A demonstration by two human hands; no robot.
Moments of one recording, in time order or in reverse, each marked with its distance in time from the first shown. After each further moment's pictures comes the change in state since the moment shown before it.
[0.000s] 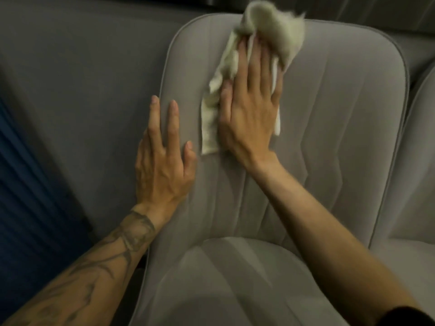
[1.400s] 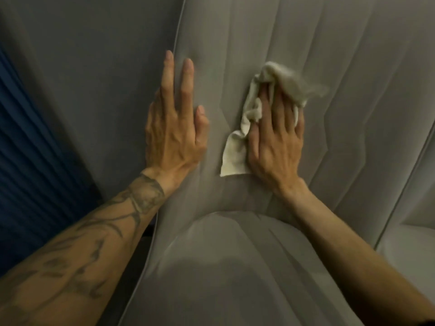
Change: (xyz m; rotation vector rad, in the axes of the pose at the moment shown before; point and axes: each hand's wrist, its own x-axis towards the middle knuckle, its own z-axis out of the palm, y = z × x) left_hand 0.006 -0.004 0.003 -0.011 0.046 0.031; right_hand -0.111 0.055 0.014 -0.023 -0.119 -0.143
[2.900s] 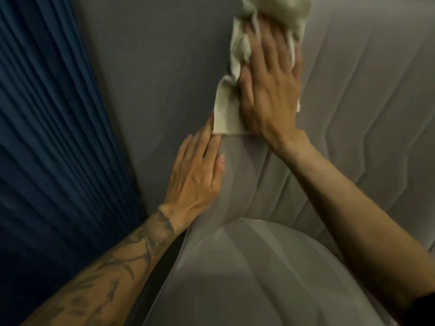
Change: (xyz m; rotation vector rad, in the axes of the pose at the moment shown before) left_hand -0.050 -0.014 -0.067 -0.006 -0.431 -0.111; right_hand 0.132 -0.097 -0.029 0.208 -0.005 -0.151
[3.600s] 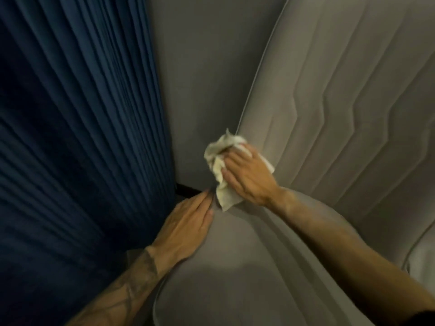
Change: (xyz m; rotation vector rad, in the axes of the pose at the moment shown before) left_hand -0.195 -0.006 -0.055 -0.088 -0.579 -0.268; right_hand -0.178 -0.087 -0.030 0.504 -0.539 -0.467
